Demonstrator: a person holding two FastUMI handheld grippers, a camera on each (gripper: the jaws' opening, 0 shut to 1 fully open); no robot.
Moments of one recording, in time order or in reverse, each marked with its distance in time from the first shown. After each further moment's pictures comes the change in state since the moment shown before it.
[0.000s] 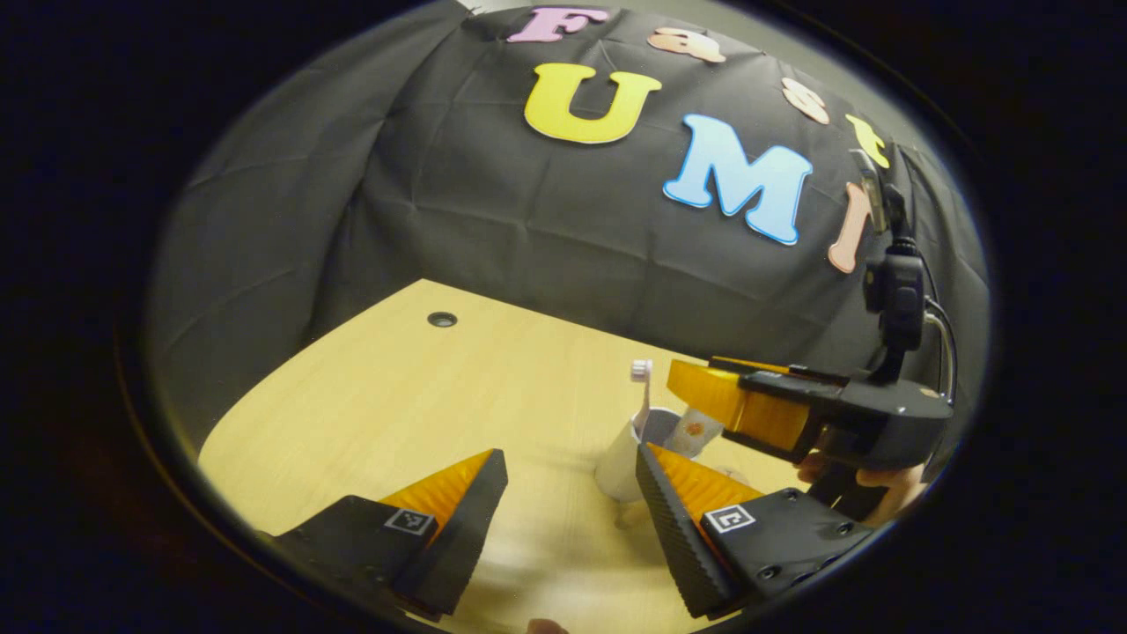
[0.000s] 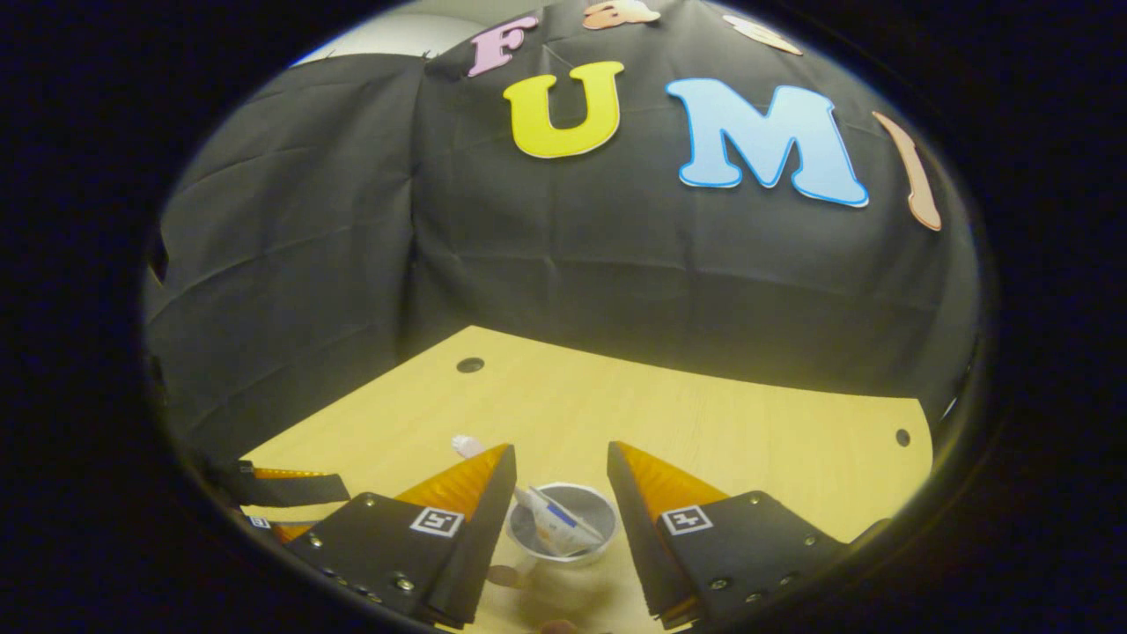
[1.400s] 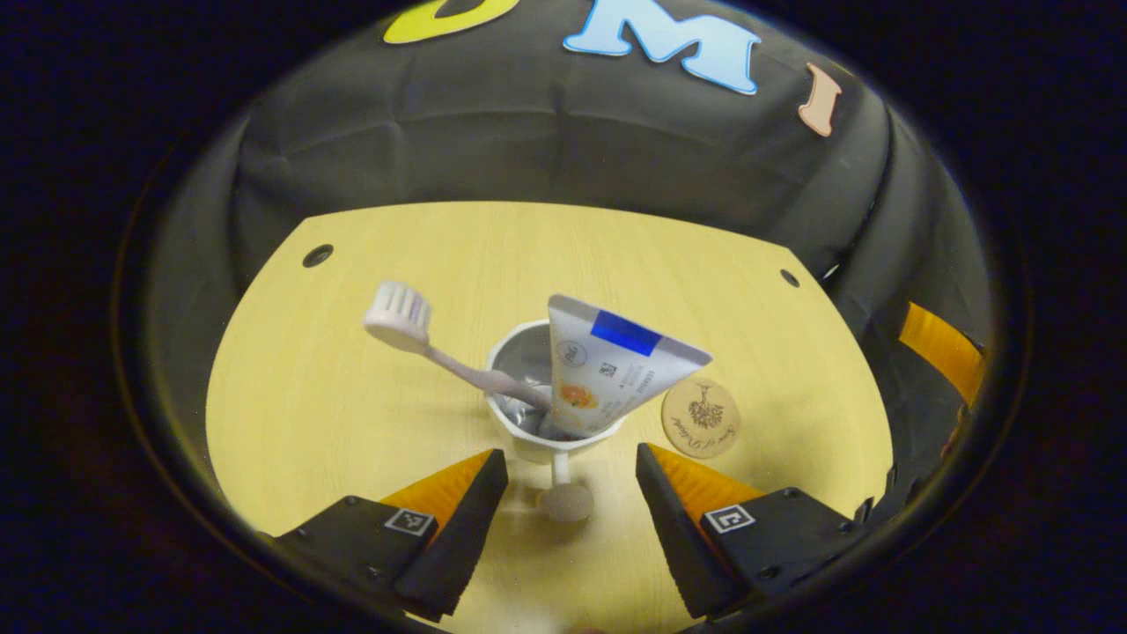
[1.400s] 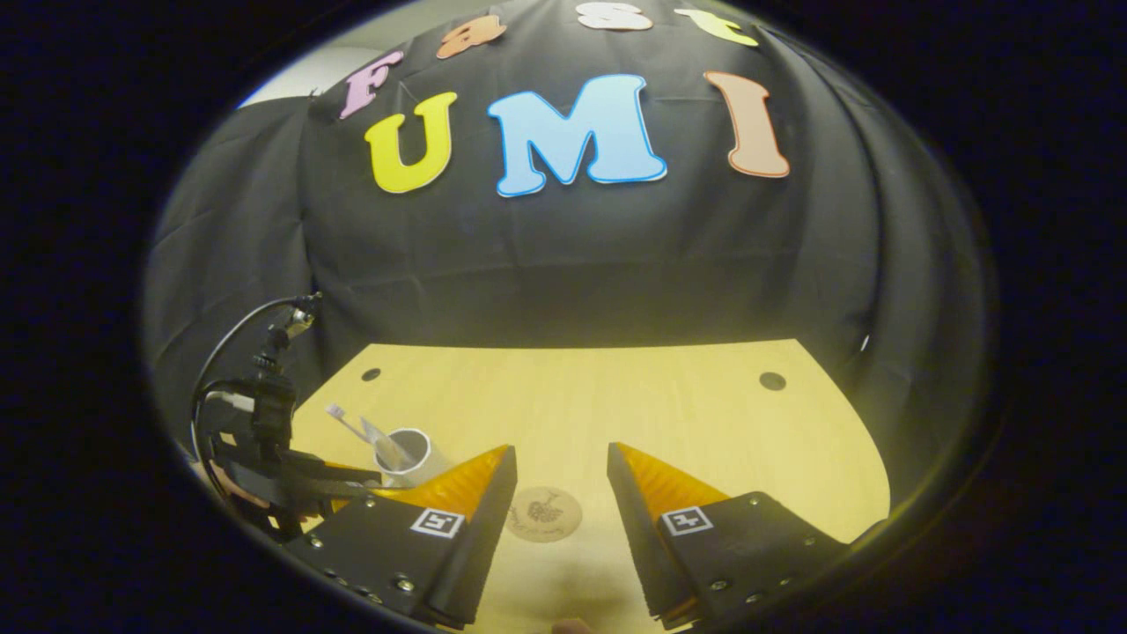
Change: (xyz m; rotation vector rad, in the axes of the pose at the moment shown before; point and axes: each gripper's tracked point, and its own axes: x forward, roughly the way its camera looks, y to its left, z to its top) left arm 0.105 -0.092 -0.085 0.184 0.540 -0.080; right arm -0.147 -0.166 -0.040 0.208 0.058 -0.298
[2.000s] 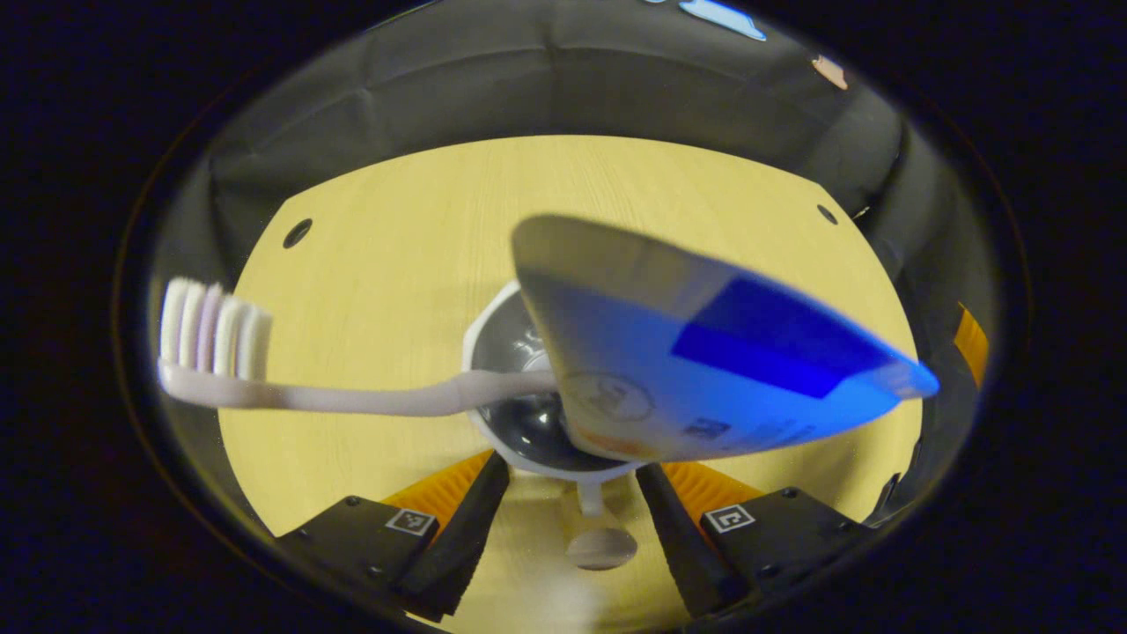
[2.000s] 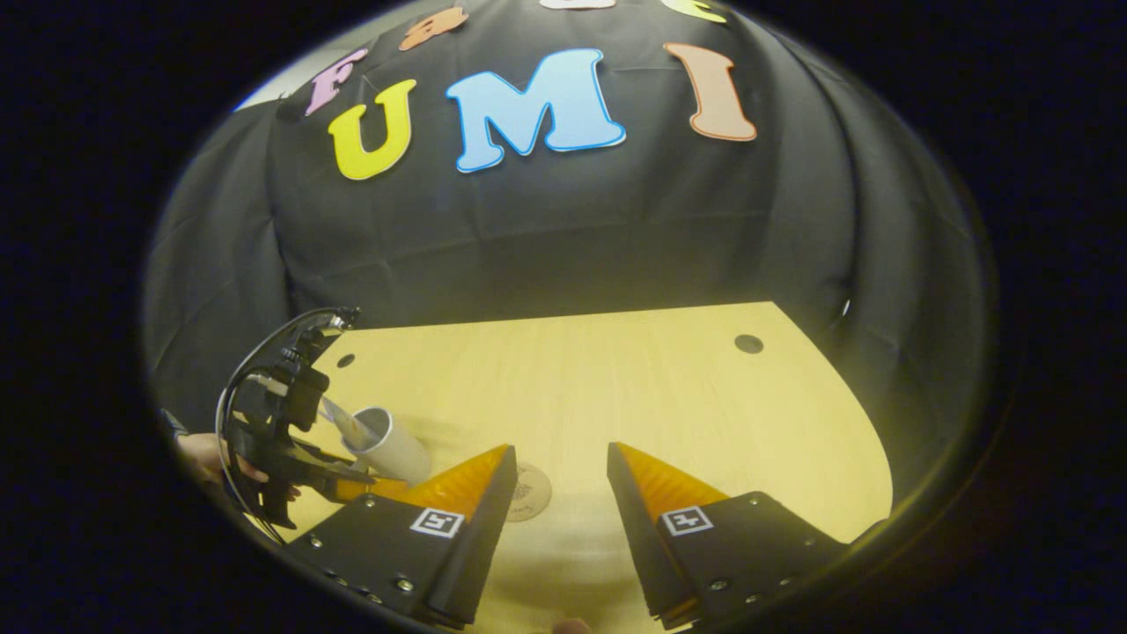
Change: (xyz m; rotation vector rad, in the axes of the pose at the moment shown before) left arm 0.048 0.023 -0.025 0.061 0.228 0.085; right arm 0.005 -0.030 -0.029 0.064 0.090 -0.042
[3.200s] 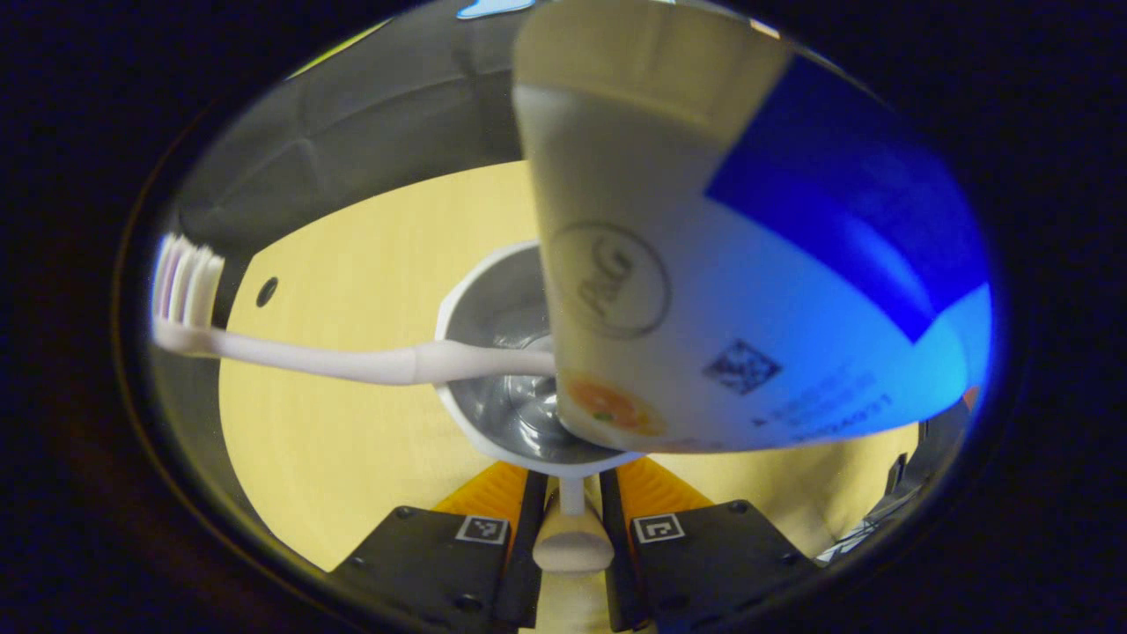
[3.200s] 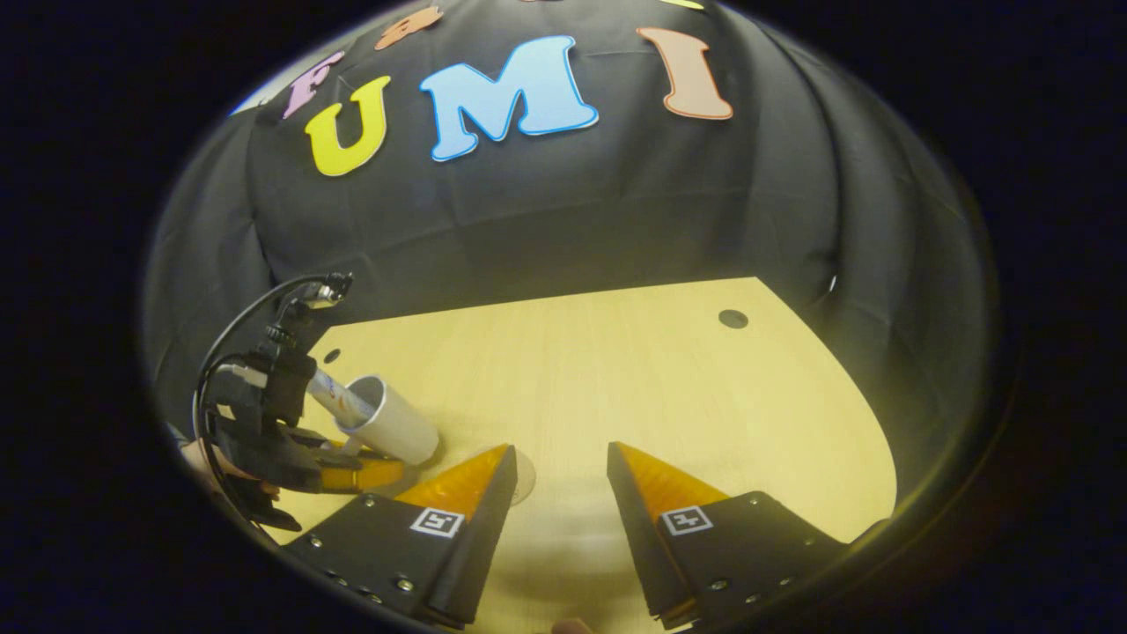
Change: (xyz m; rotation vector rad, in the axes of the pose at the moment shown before) left arm -0.015 -0.080 0.021 0.150 -0.056 -0.058; right arm 0.000 -0.016 -0.013 0.039 0.040 -0.035
